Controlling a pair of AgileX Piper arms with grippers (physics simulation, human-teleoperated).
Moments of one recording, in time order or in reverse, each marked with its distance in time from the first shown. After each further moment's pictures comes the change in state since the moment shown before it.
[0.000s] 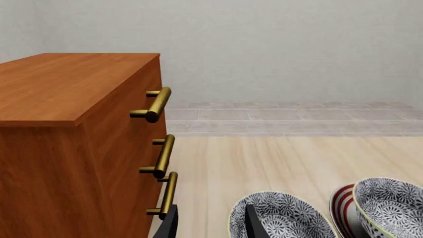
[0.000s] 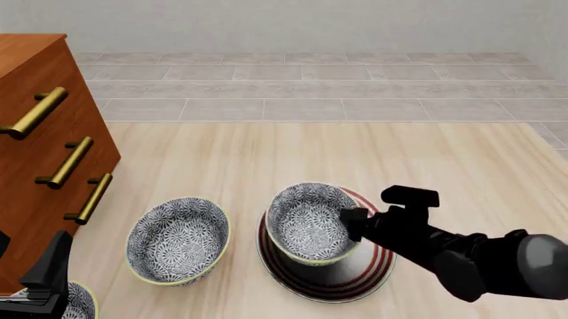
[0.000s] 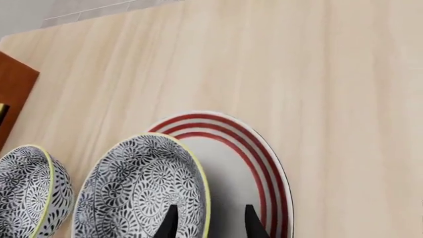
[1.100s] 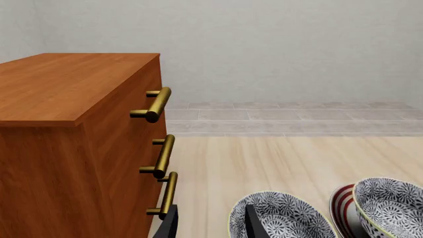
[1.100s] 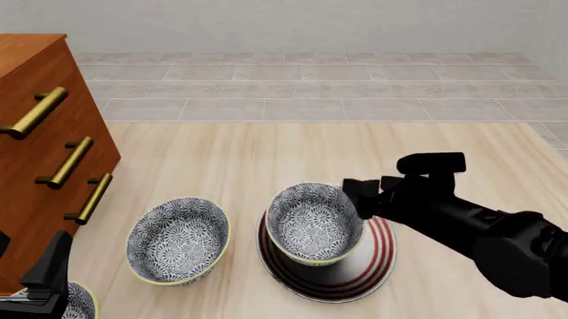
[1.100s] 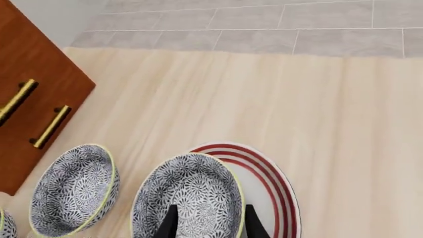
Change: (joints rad) left arm 0.000 0.000 0.000 0.000 0.000; right arm 0.048 -0.342 -0.089 0.276 -0.134
